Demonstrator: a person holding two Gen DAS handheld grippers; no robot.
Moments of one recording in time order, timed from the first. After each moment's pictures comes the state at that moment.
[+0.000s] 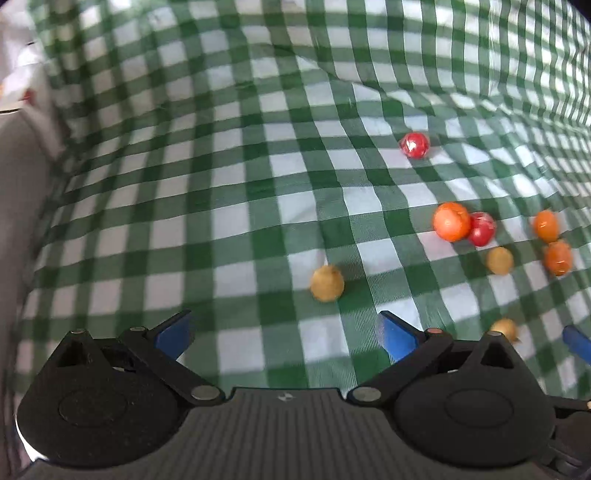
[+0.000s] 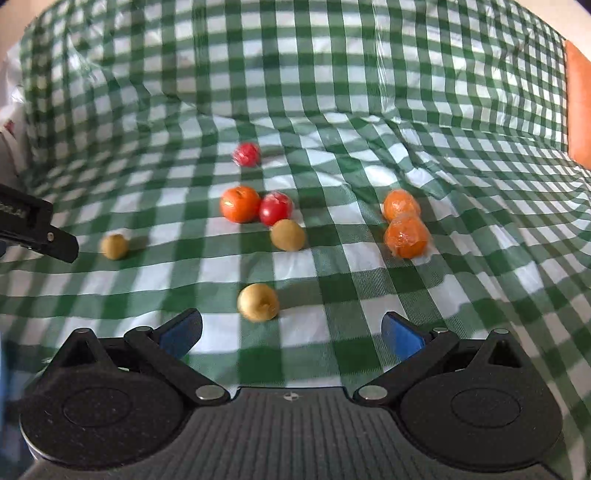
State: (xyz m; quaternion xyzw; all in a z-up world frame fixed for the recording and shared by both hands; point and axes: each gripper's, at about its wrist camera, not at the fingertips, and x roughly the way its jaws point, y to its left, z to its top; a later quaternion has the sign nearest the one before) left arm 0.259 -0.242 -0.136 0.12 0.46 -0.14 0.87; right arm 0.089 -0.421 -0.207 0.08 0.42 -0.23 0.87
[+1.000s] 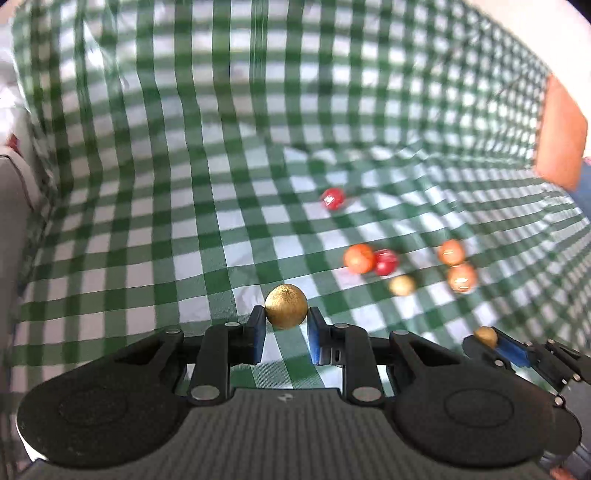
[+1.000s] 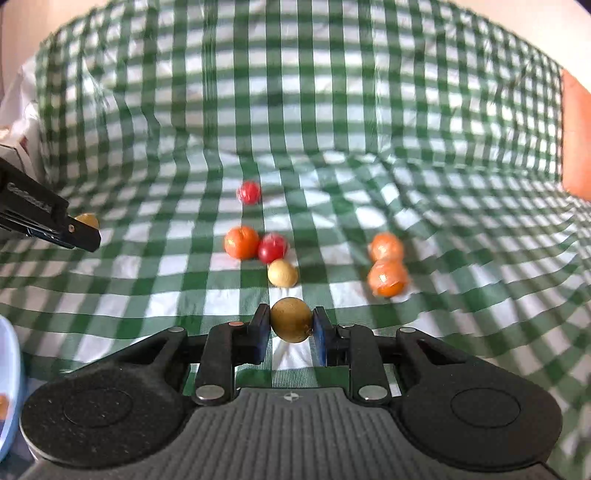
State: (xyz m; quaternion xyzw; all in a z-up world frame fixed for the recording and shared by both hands) left arm 0.198 -0.219 -0.056 0.08 0.40 -0.25 0.88; right arm 0.056 -0.405 -0.139 0.07 0.38 -0.22 0.90
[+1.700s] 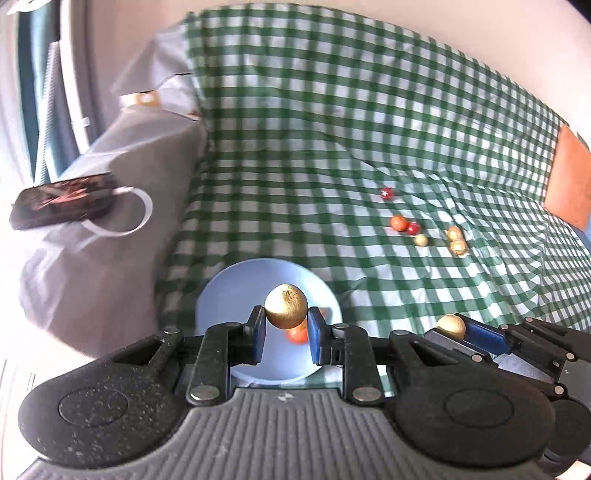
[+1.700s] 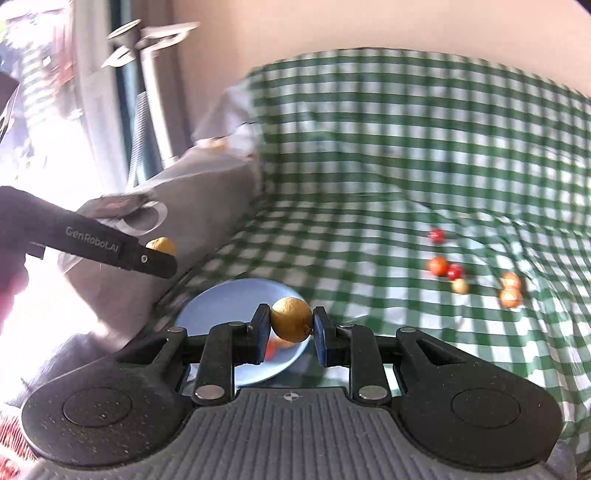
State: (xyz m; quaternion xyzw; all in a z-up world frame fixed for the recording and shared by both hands) left arm -0.021 -0.004 0.032 0.02 0.38 -0.15 0.91; right arm -0.055 -0.193 0.002 0.04 0.35 0.01 0.93
